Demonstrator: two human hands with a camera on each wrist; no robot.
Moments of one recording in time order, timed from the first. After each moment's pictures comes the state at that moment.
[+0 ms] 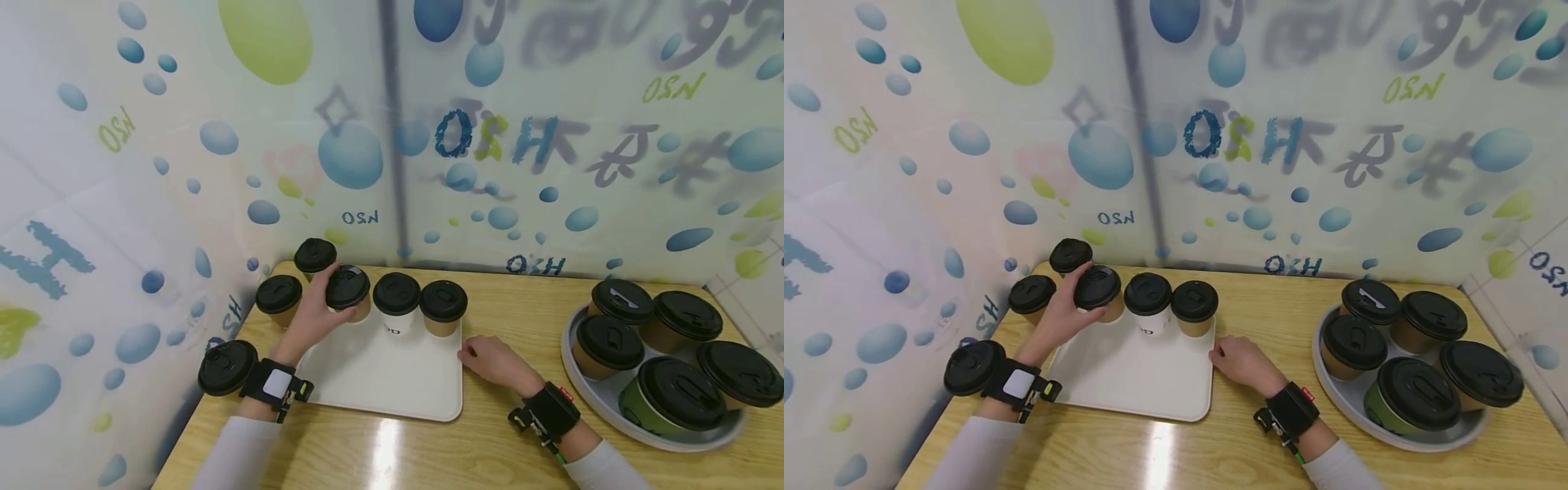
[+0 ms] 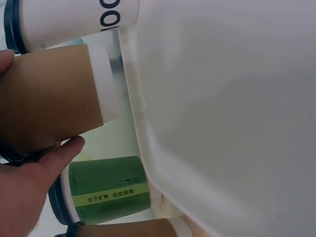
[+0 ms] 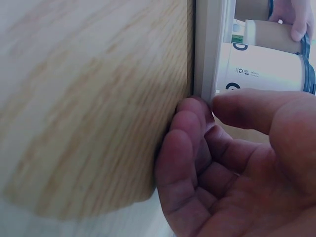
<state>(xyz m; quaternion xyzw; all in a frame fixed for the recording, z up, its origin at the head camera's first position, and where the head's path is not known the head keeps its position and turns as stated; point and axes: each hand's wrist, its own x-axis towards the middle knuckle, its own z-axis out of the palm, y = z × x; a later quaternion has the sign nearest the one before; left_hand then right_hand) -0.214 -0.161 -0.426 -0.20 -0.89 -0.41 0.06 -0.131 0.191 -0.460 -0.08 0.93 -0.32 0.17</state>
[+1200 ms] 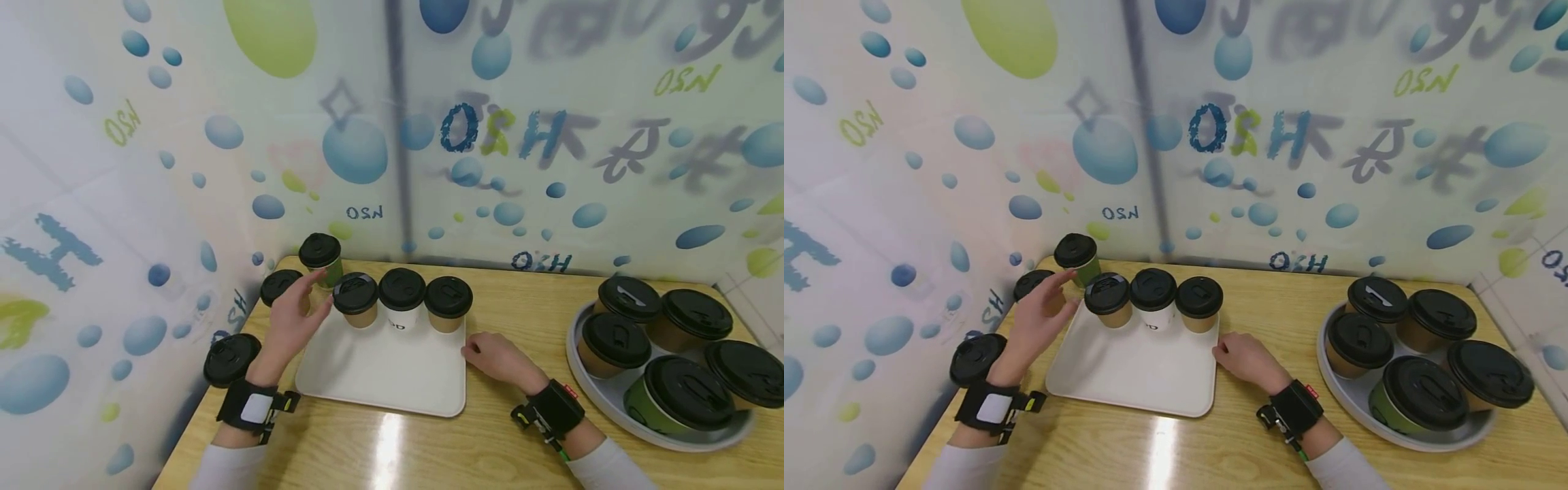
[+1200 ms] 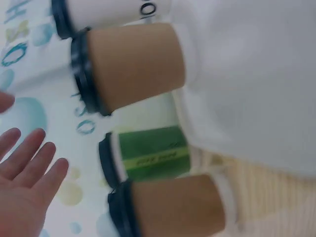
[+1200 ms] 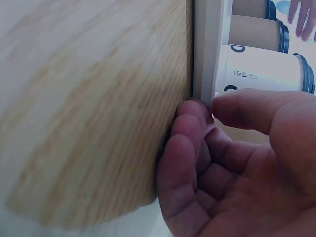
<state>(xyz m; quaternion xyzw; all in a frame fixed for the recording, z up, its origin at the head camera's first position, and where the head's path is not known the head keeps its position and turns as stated) -0.173 -0.183 -0.405 -0.20 -0.89 -0.37 0.19 -0.133 0.194 -0.465 -0.10 0.93 -0.32 0.16</state>
